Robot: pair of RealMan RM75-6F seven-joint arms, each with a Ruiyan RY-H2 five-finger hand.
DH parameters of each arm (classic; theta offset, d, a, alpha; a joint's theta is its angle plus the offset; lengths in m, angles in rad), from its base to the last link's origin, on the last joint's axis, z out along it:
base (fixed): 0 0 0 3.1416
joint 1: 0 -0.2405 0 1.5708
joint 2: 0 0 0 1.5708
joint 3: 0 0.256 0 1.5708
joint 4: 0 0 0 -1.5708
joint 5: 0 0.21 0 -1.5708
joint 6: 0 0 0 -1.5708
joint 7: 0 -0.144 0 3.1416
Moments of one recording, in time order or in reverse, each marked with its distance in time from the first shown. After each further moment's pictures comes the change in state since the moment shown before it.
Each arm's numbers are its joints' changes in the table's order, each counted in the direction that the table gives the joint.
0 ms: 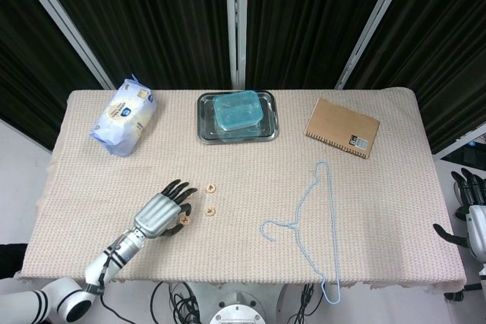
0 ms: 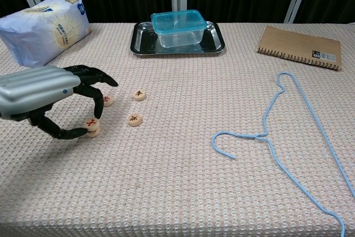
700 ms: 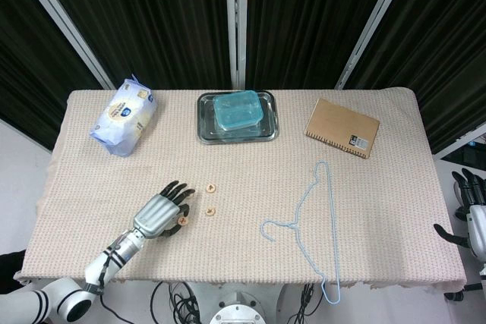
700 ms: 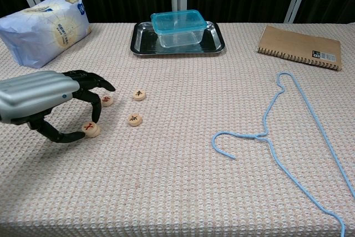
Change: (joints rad) left arm -0.004 -0.008 0.005 -0.018 -0.016 -0.015 -0.009; right arm 0.000 0.004 0.000 0.005 0.008 -0.007 -0.004
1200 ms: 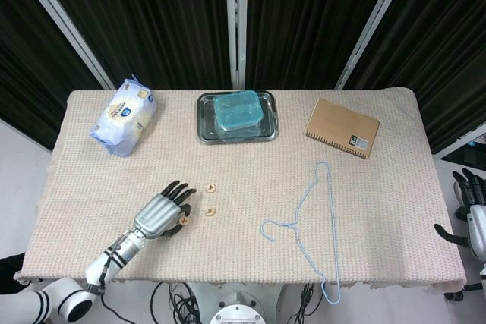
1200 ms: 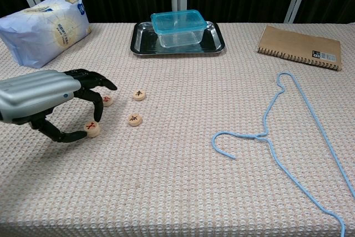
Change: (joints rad) left arm 0.000 -0.009 -0.002 -0.006 0.008 0.007 0.004; right arm 0.000 0.002 0.001 0.004 0.005 -0.002 -0.001
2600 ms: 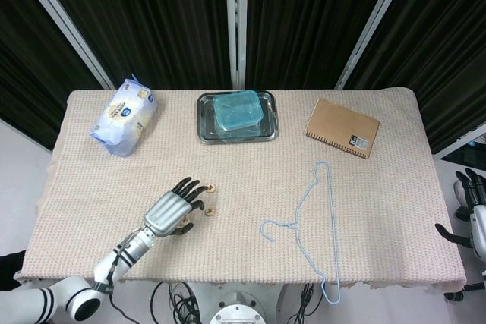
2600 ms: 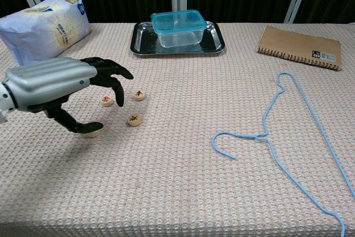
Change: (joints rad) left arm 0.040 0.005 -0.062 0.113 -0.060 -0.044 -0.075; right arm 0.006 0.007 0.001 -0.001 -0.005 0.009 -0.024
